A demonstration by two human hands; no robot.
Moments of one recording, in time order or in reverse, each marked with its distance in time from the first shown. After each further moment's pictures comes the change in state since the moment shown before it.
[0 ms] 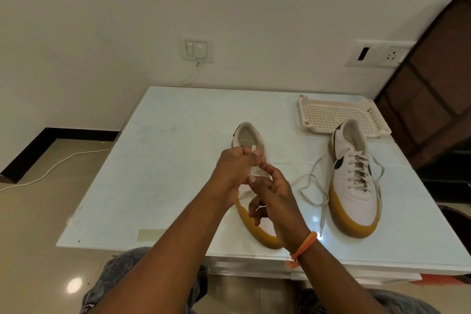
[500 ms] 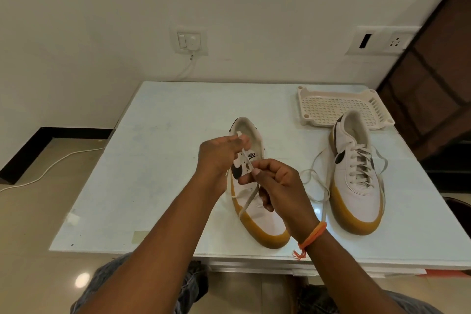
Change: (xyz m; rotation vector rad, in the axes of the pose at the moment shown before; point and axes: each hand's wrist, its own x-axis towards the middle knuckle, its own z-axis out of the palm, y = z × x) left_hand 0.009 0.012 -0.006 -0.126 0.139 -0.032; right_hand 0.011 -0.013 -0.016 -0.138 -0.015 -0.087
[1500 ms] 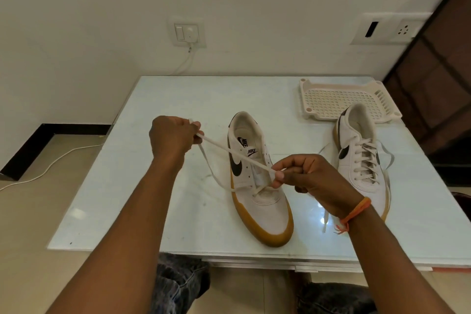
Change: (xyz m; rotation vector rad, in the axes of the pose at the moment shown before) left_hand 0.058 0.013 -0.060 0.265 0.363 0.181; right_hand 0.027 0.003 -0.076 -0.092 -0.235 0.094
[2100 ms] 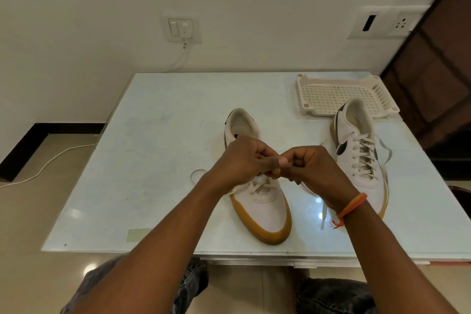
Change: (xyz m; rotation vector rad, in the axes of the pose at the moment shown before) left_hand -0.074 0.000 0.060 0.237 -0.857 0.330; right_hand 0.006 0.000 -0.002 -0.217 0.155 -0.163
